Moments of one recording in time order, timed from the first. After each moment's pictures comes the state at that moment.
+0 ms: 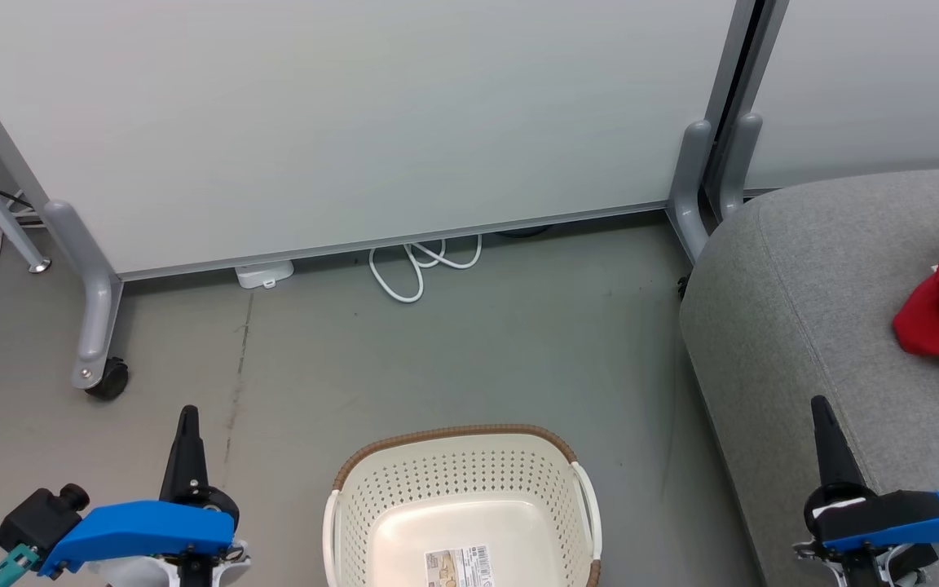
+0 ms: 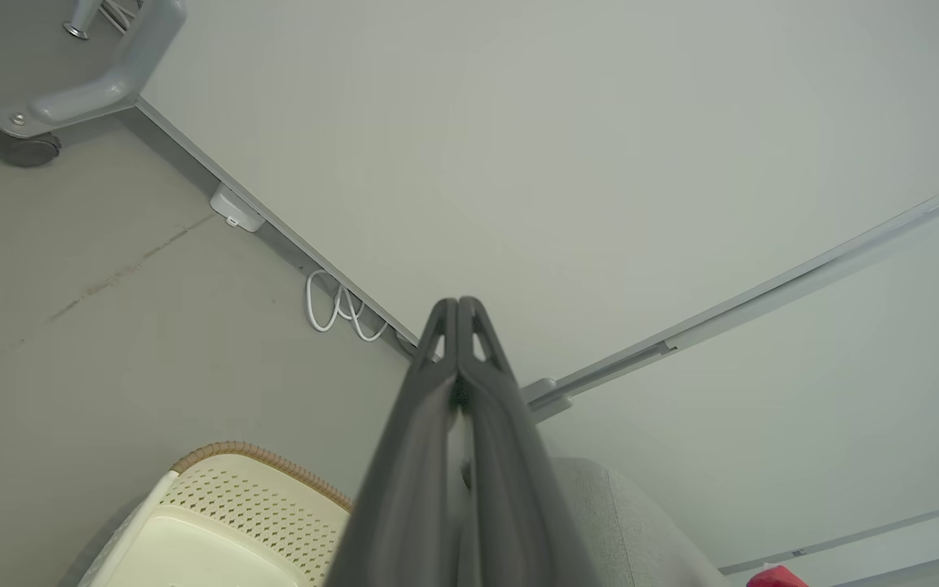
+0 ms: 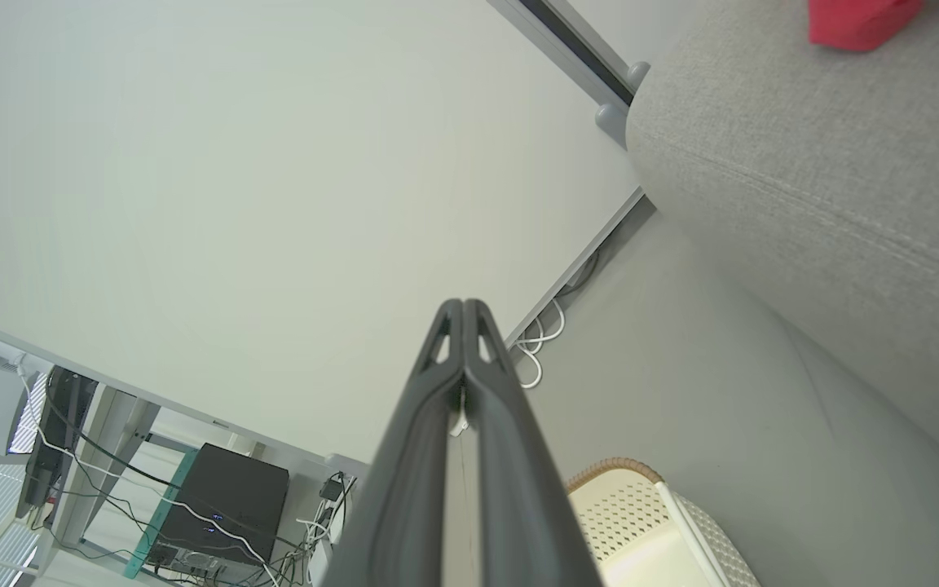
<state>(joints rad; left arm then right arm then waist) -0.06 0.05 0.04 0.27 -0.98 -0.10 -0.05 -0.08 -0.05 -0.10 0.29 0.96 0.13 -0.05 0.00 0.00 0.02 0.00</state>
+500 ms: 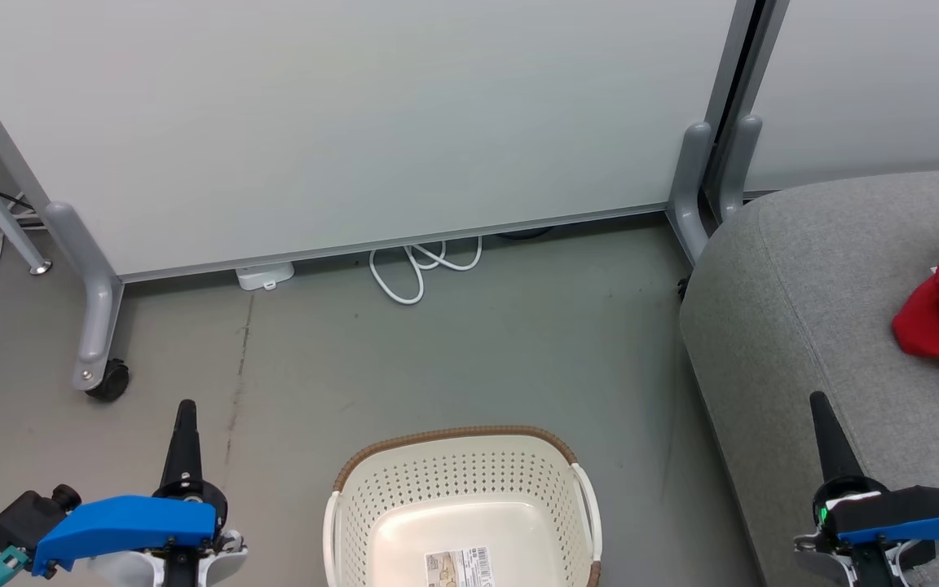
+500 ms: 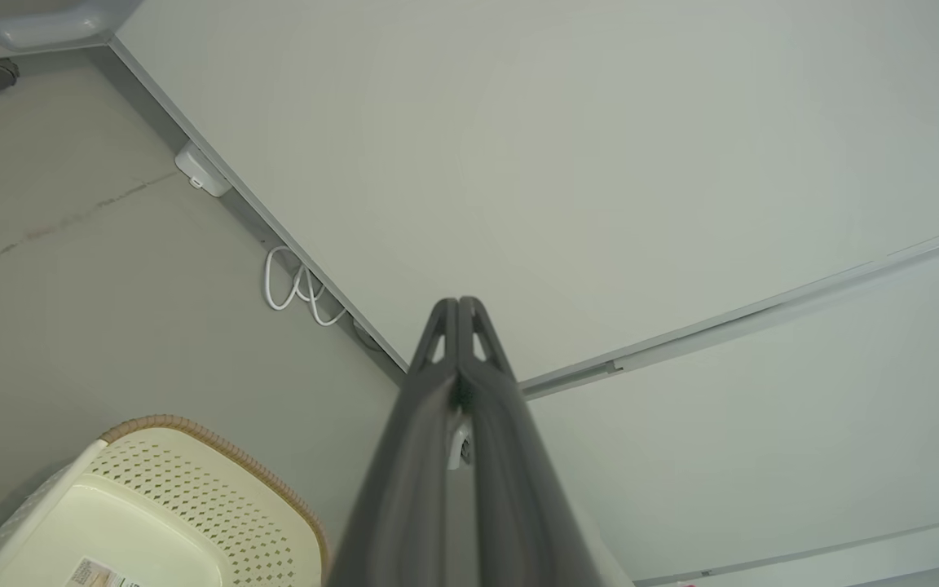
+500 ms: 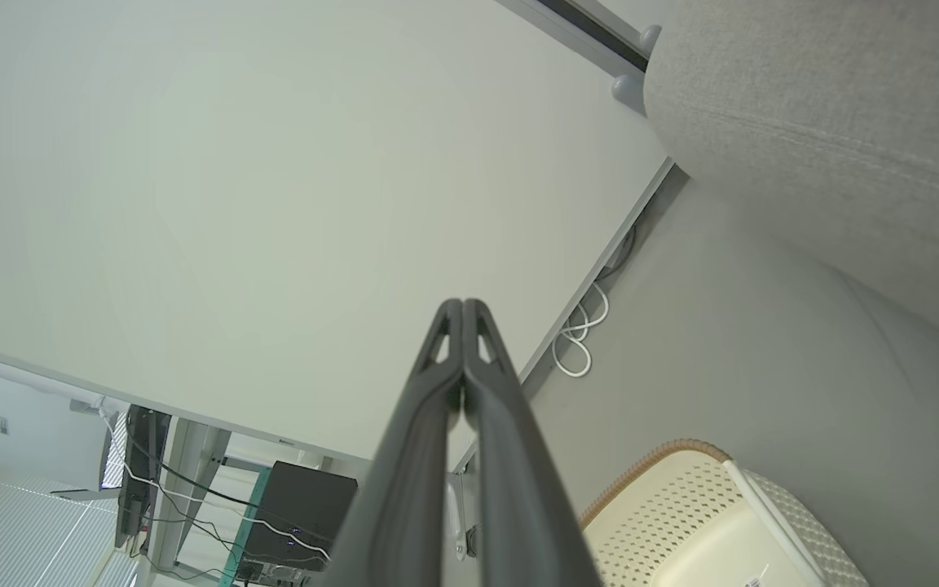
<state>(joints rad) -0.07 0.05 0.06 0.26 -1.14 -0.11 -0.01 -0.09 -0.05 -0.10 0.28 1.13 0.13 -0.01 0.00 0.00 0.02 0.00</state>
